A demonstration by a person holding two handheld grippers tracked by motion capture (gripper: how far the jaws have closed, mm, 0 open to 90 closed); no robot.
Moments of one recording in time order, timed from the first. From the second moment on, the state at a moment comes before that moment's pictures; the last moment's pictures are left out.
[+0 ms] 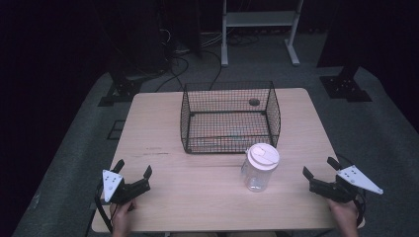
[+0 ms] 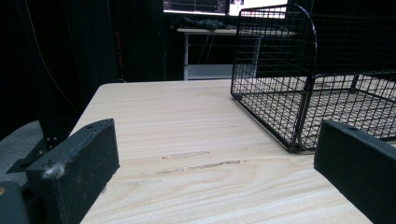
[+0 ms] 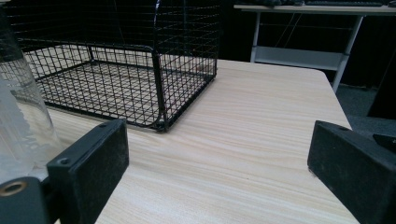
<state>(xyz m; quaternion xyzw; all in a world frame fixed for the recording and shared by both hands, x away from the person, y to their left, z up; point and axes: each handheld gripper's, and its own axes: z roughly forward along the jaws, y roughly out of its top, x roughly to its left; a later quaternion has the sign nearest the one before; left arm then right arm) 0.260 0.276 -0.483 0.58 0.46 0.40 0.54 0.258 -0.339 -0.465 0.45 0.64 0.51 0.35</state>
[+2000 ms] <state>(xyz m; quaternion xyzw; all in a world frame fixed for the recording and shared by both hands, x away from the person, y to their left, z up) 0.260 0.276 -0.483 0.58 0.46 0.40 0.54 0.239 -0.270 -0.430 0.32 0.71 0.56 0.30</state>
